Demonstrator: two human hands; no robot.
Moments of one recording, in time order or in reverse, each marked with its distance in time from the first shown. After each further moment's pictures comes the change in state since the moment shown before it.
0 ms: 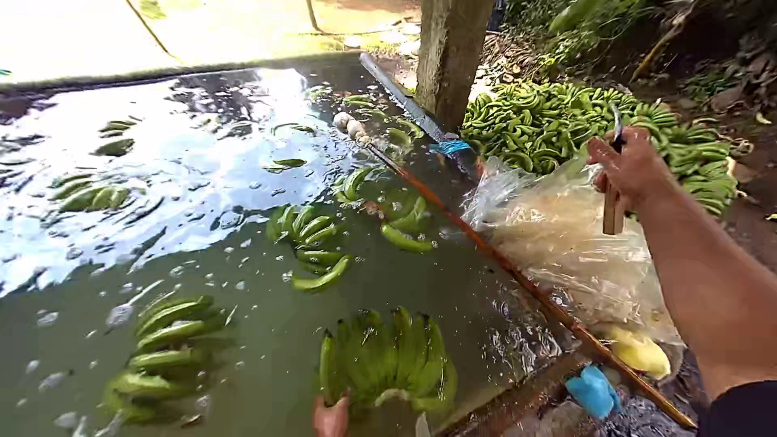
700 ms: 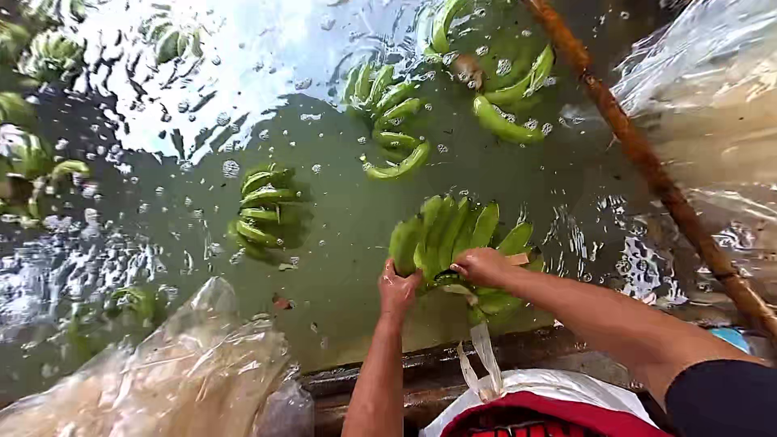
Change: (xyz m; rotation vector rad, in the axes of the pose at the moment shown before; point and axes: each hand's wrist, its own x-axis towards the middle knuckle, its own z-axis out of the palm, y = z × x) left_hand 0.002 0.050 -0.027 0.110 -0.061 0.233; right_hand -0.242 0.083 0.309 -0.509 -1.516 -0.532
